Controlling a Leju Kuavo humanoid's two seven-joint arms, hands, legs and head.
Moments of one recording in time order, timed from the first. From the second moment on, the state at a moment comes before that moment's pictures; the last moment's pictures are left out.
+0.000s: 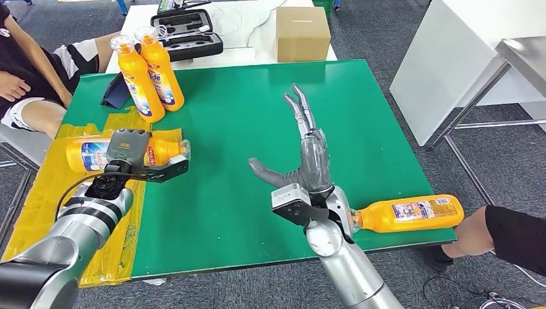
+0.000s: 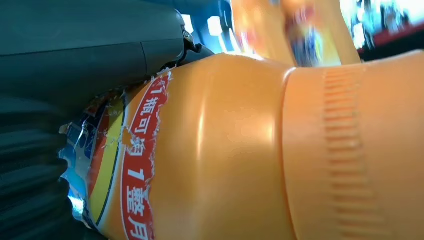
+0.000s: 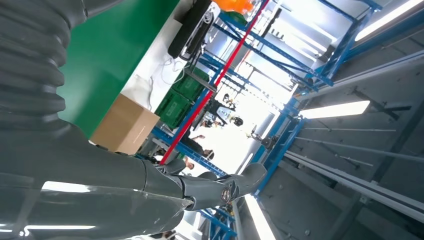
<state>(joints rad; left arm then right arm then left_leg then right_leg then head) -0.81 0.07 -0.22 -0.39 -1.46 0.50 0.13 -0.32 0.14 0.49 -1.46 0.49 -0.46 -0.46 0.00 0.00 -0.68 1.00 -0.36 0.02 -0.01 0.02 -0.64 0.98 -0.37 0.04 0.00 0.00</state>
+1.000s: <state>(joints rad) -0.79 0.02 0.05 -0.34 -1.17 0.34 -0.01 -0.32 0.14 0.48 -1.46 0.49 -0.45 -0.45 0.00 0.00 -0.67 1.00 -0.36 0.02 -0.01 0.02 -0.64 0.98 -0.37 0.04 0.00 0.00</state>
